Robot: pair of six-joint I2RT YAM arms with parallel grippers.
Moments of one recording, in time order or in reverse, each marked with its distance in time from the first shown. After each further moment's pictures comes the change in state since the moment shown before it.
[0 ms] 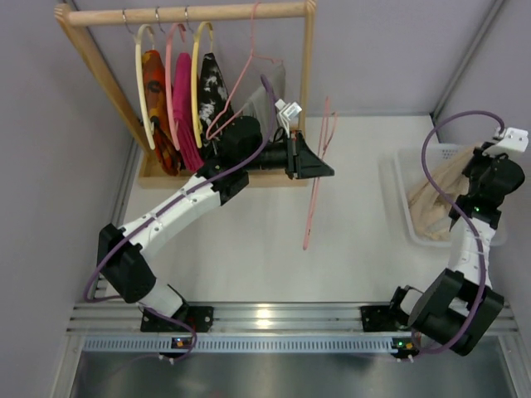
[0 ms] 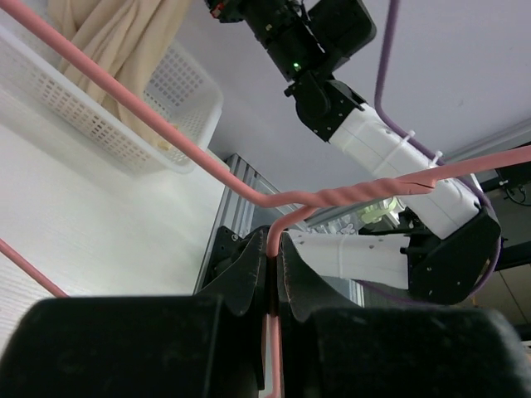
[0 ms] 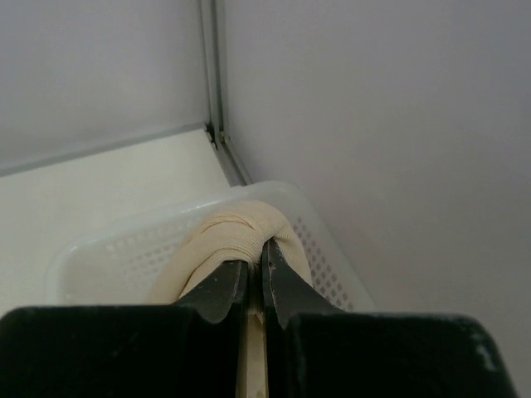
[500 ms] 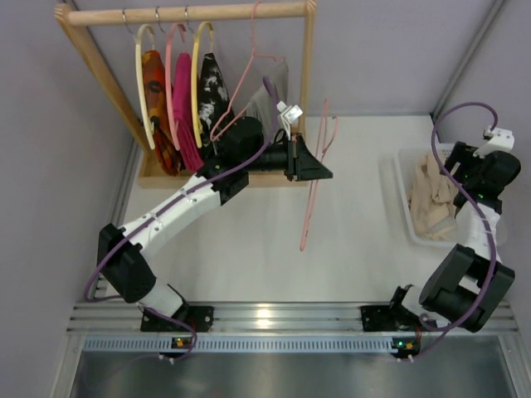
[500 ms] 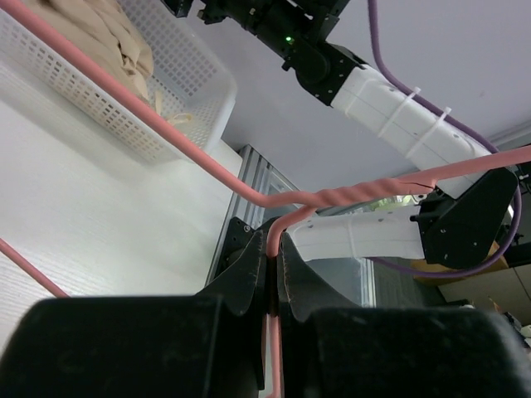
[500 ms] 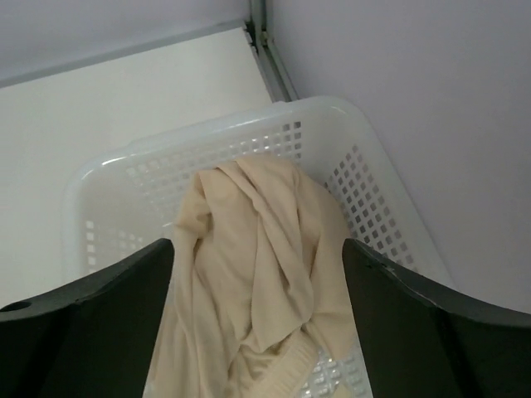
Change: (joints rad) left arm 0.000 0.000 0.000 -0.055 -0.006 0.052; right arm 0.001 0.195 0.083 -0.193 -0.088 0.011
